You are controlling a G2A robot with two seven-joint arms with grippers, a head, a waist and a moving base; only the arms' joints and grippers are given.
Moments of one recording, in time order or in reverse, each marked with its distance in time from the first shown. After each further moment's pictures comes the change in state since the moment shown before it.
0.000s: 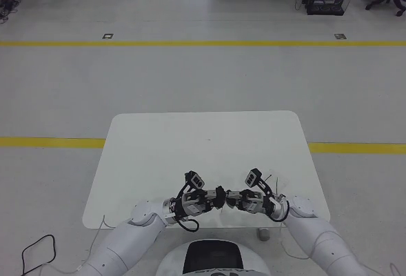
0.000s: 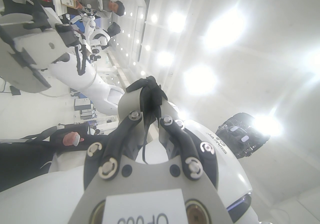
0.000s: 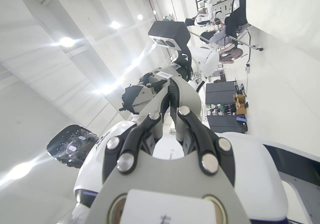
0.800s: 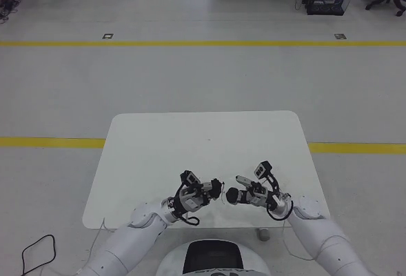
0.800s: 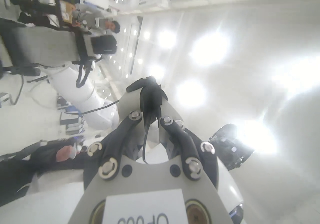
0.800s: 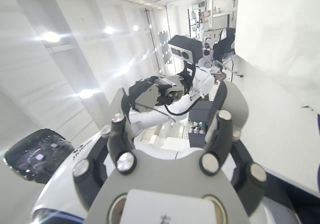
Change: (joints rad) left arm 0.027 -0.005 -0.014 0.005 -0.096 0.022 0.114; right arm -0.084 0.030 0.116 -0.166 -0.107 -0.105 -0.156
